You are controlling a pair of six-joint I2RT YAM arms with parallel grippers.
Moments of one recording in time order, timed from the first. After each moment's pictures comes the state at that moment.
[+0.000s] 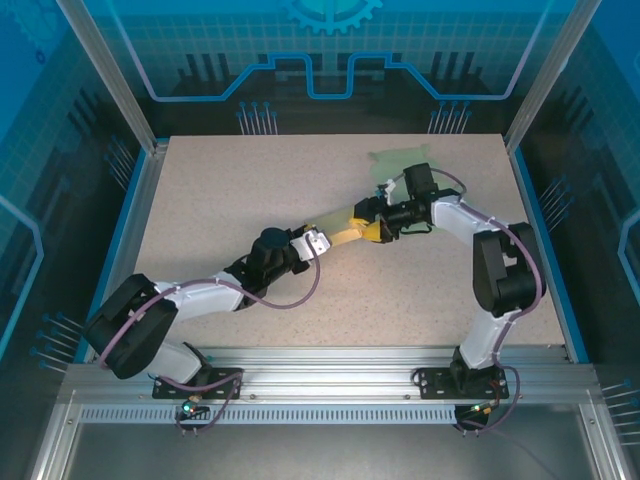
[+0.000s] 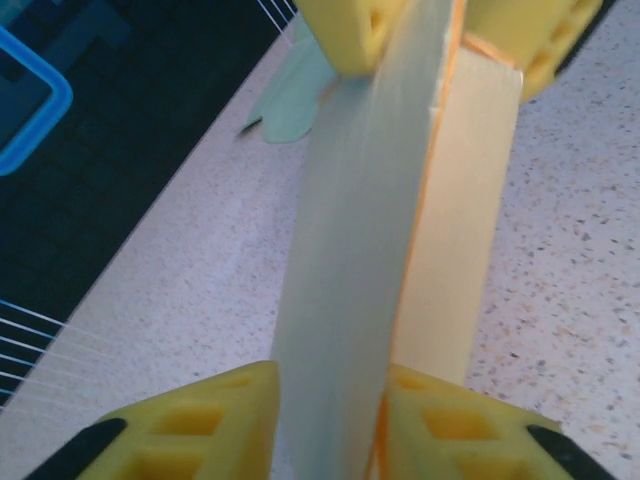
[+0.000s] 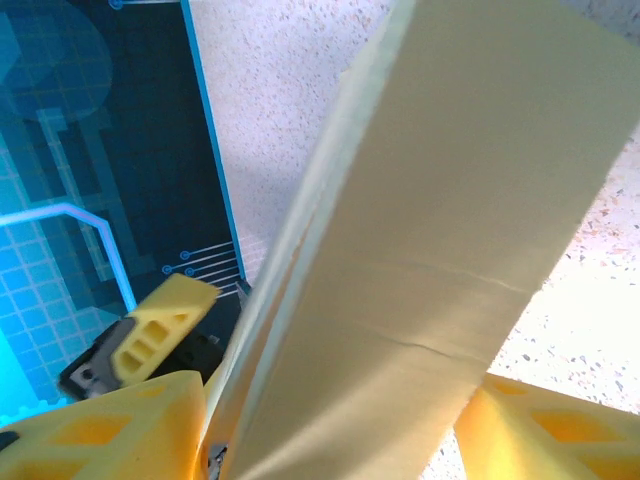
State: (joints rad) left arm -0.65 1.44 0.59 0.46 -0.06 0.59; right arm 0.22 1.79 1.20 -0.45 -0.97 0.66
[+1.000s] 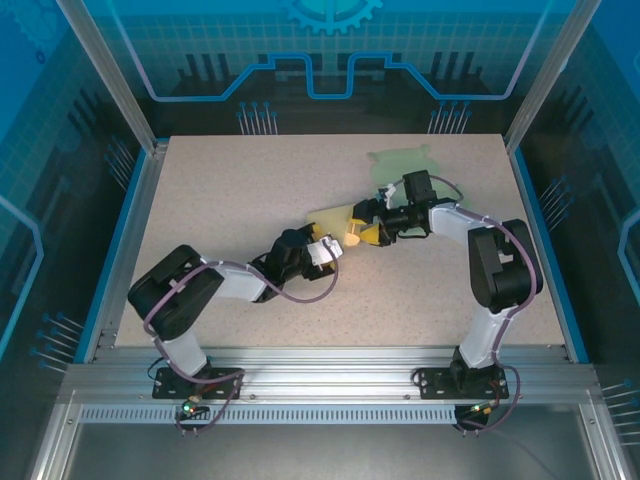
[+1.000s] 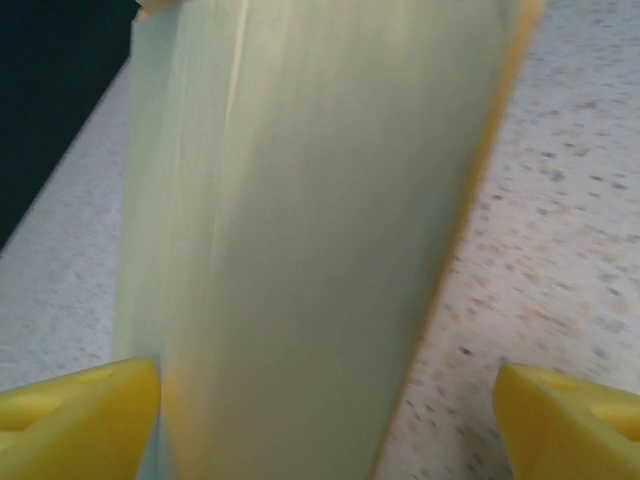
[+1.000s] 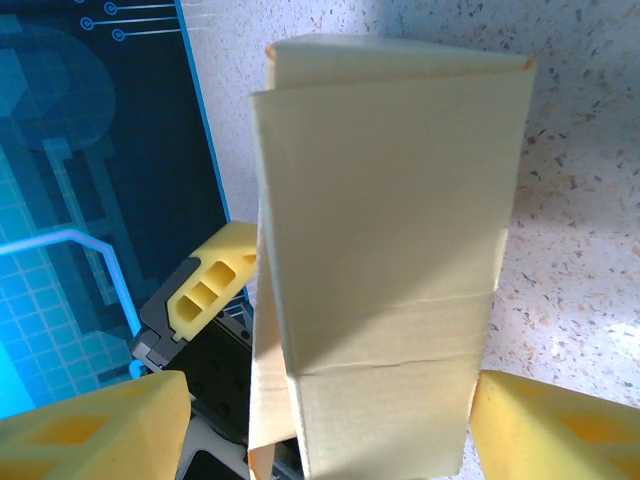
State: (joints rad) left arm -0.66 1.76 0.66 0.63 -0.05 0.63; right arm 0.23 1.84 1.13 -0.26 -0.96 0.76
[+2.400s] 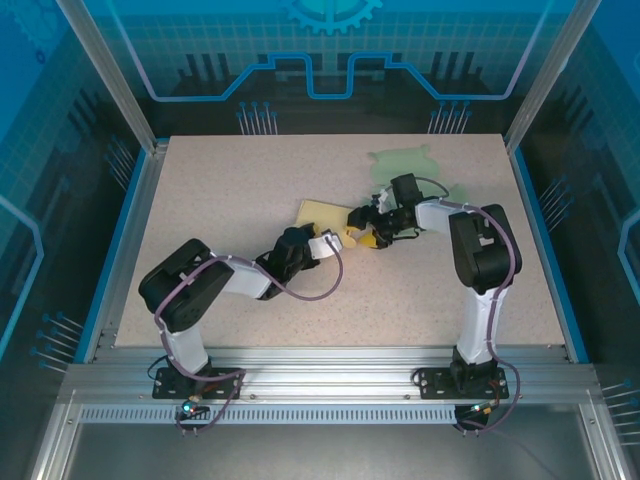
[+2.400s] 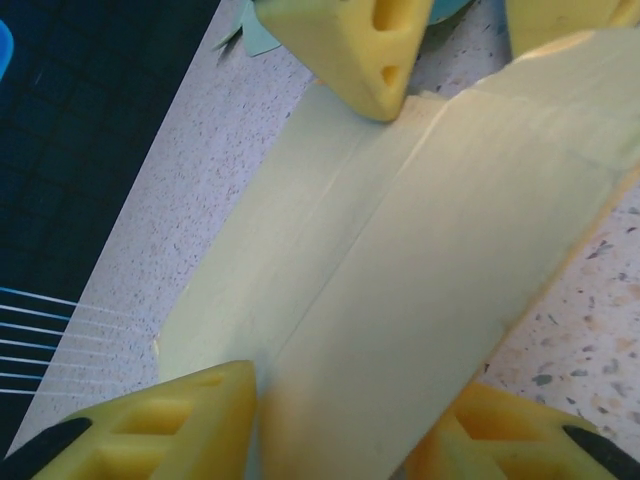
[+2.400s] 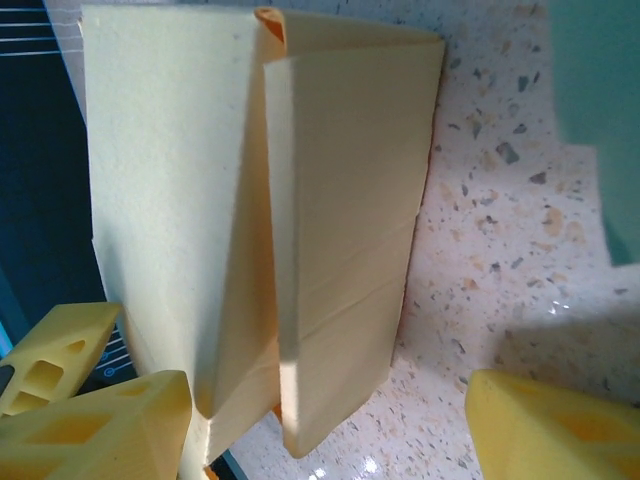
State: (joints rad) left arm -0.64 1.81 0.69 0.66 -0.21 0.74; right arm 0.25 2.03 1.23 -0.30 -0.81 0.65
